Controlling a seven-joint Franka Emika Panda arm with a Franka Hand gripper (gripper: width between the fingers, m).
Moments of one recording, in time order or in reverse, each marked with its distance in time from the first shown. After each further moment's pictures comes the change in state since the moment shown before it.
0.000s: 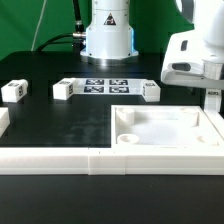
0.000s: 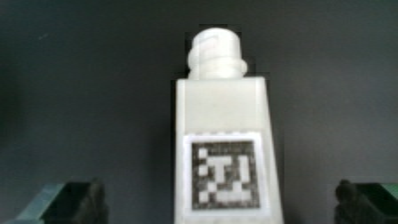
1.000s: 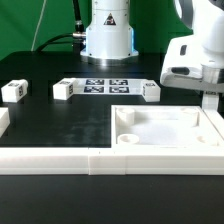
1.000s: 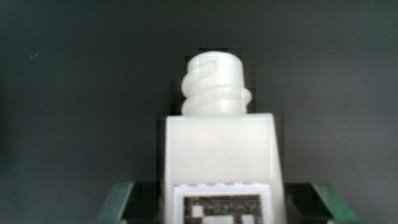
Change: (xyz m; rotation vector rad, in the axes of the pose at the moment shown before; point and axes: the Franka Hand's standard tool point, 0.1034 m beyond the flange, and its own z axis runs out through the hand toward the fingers) arm -0.004 0.004 0.011 -0.012 -0.016 0.002
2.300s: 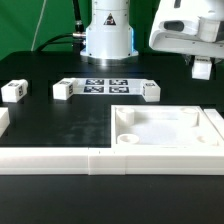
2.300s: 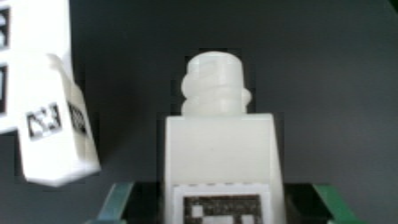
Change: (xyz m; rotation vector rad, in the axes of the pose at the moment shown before) arm -0.017 0.018 -0.082 -0.062 0.155 -0.028
